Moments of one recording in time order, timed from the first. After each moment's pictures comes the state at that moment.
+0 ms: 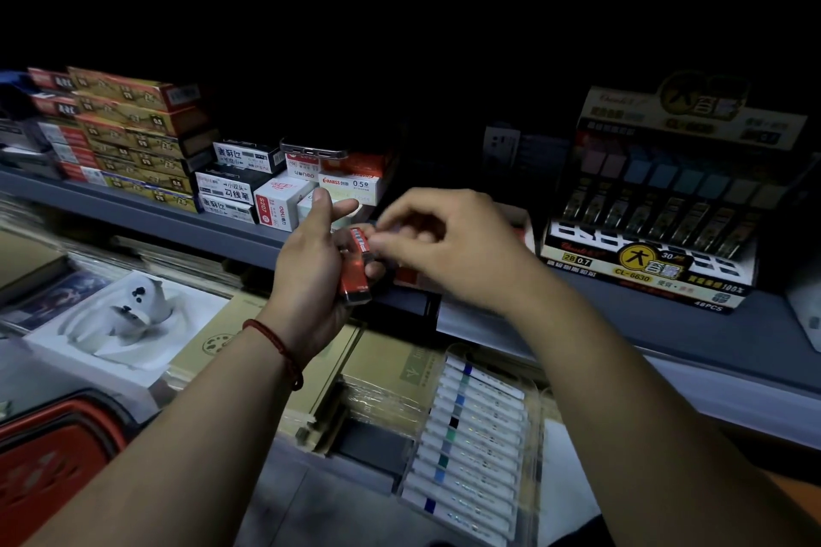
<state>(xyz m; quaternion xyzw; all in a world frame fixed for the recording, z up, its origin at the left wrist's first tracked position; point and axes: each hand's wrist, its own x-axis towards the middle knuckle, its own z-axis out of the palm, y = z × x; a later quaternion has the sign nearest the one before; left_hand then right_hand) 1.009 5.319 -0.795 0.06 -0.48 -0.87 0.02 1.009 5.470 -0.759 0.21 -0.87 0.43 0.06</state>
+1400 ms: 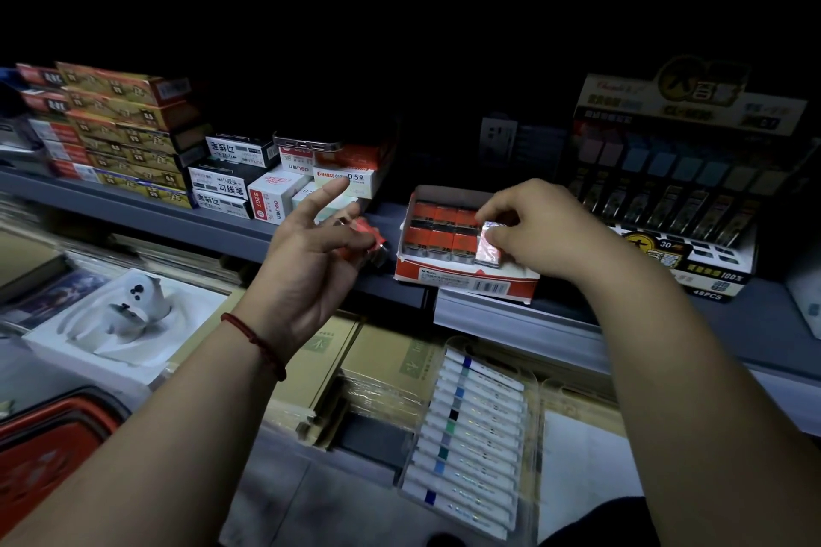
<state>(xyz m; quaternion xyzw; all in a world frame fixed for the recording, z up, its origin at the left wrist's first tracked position) 1.001 5.306 -0.803 0.00 -0.43 -0.90 -0.02 0.987 5.541 -0.758 0.06 -0.96 0.25 0.04</state>
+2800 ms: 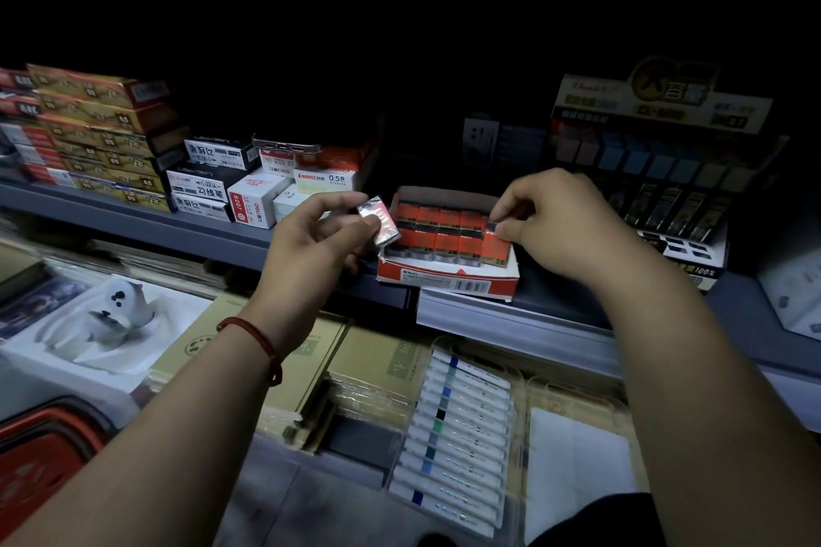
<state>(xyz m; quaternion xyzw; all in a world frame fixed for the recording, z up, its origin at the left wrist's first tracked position) 1.008 5.317 -0.805 -0.04 -0.67 -0.74 0.06 1.002 5.562 -0.747 0.04 -0.96 0.25 0.11</state>
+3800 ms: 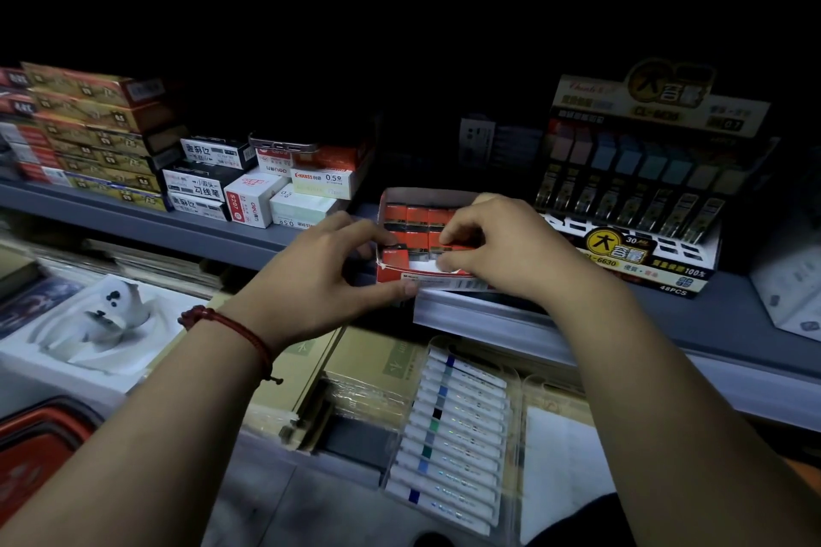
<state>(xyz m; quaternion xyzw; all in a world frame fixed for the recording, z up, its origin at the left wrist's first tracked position) 1.008 5.304 -0.803 -0.23 -0.92 -0.31 0.07 0.997 5.537 -0.774 0.12 -0.96 0.26 0.06</state>
